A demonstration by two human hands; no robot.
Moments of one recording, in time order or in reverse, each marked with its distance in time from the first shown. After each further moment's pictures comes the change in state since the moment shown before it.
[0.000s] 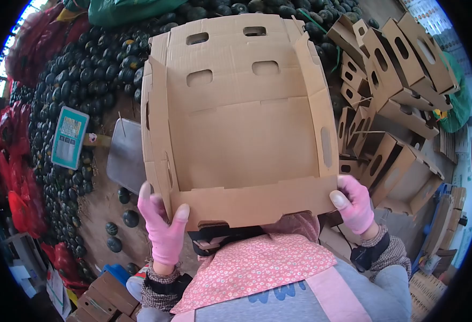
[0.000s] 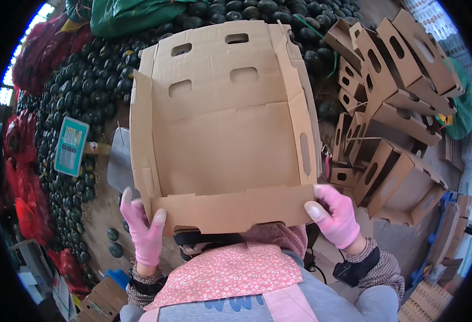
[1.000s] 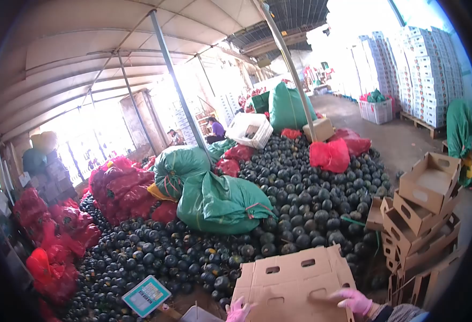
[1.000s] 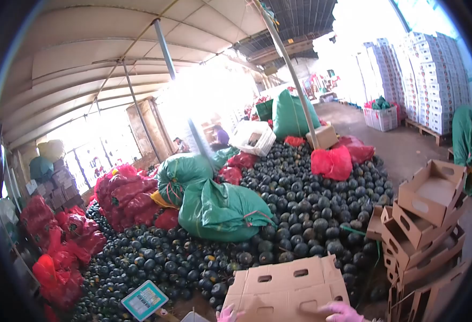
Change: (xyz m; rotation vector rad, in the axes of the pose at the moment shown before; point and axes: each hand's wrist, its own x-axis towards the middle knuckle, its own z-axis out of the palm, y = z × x) left_hand 0.227 -0.070 0.051 -0.471 -0.442 -0.126; right_hand 0.182 0.062 0.013 0.451 -0.226 -0.357
